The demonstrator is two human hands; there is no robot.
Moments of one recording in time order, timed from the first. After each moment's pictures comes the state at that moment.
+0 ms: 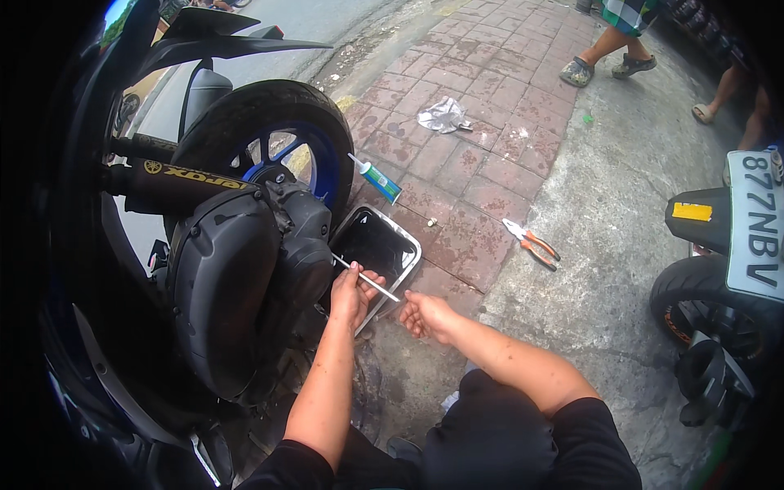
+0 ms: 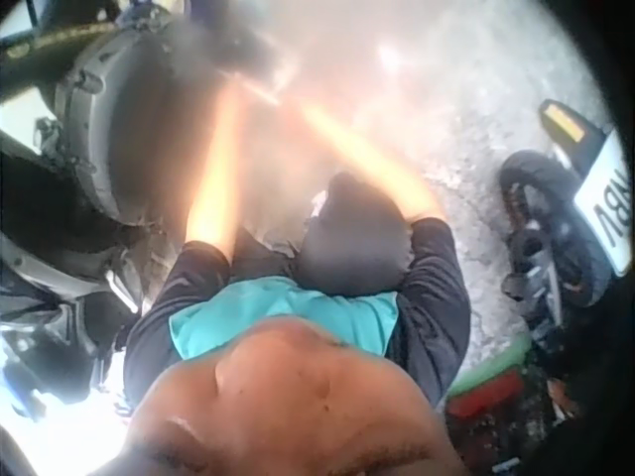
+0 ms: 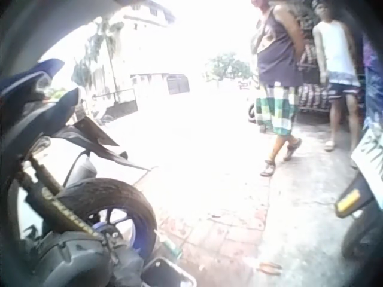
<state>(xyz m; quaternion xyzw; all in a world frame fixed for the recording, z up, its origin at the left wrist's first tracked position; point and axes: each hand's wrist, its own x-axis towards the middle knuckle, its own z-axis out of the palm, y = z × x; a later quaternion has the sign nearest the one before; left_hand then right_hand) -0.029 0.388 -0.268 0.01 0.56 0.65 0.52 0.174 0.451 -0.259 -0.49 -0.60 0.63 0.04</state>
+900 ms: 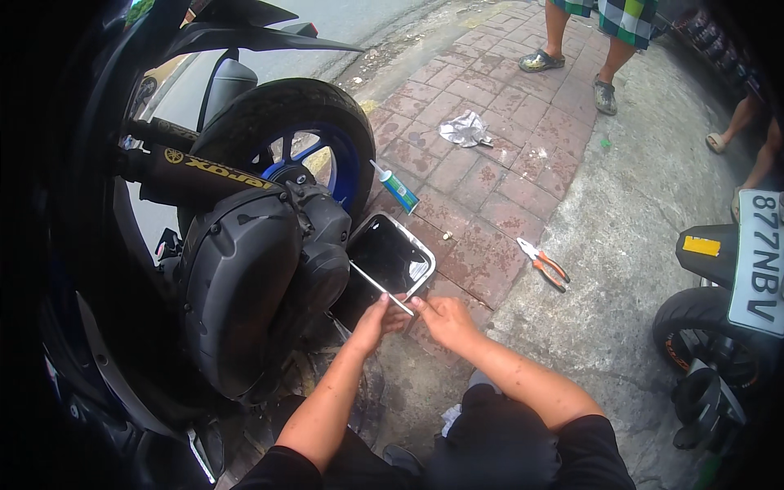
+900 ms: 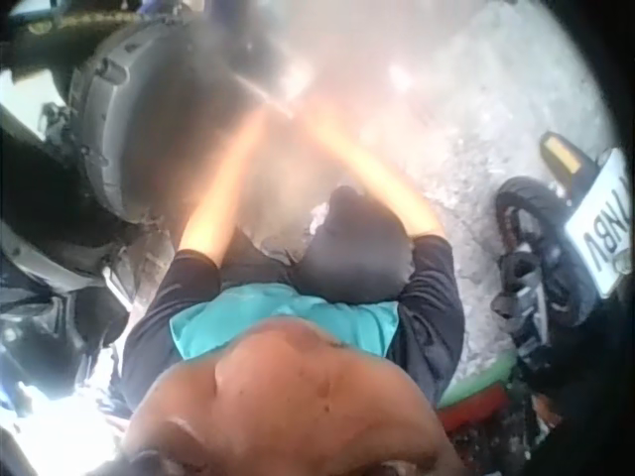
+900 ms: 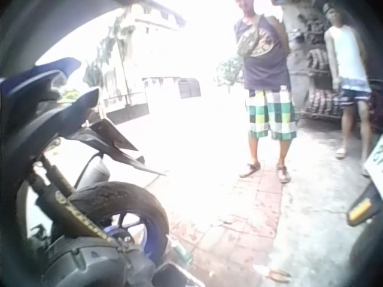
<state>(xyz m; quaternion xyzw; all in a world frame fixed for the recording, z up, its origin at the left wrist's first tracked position) -0.011 0.354 -0.265 0.17 0.61 0.45 0.62 0.173 0.462 -0.224 -0.41 -0.71 0.56 0.12</state>
